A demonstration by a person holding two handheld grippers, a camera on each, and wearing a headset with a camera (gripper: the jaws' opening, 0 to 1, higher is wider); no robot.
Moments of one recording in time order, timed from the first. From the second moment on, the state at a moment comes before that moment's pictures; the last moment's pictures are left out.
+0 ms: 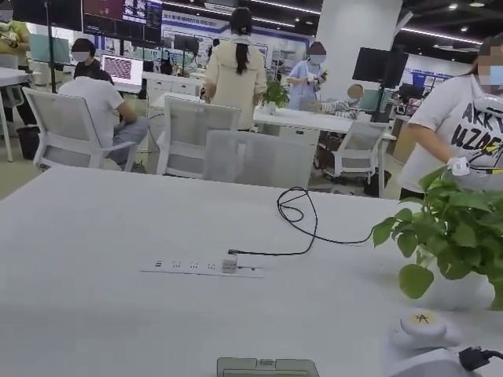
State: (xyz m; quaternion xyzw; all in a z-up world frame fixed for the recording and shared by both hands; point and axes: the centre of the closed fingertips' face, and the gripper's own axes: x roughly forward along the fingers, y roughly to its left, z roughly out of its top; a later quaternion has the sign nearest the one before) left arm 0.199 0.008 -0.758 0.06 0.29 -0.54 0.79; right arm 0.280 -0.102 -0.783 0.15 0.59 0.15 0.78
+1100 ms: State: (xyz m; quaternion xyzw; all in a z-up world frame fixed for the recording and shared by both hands) left arm 0.199 0.003 -0.755 0.05 0.29 -0.55 0.79; right arm 0.283 -0.103 -0.799 0.13 0.60 0.15 0.77
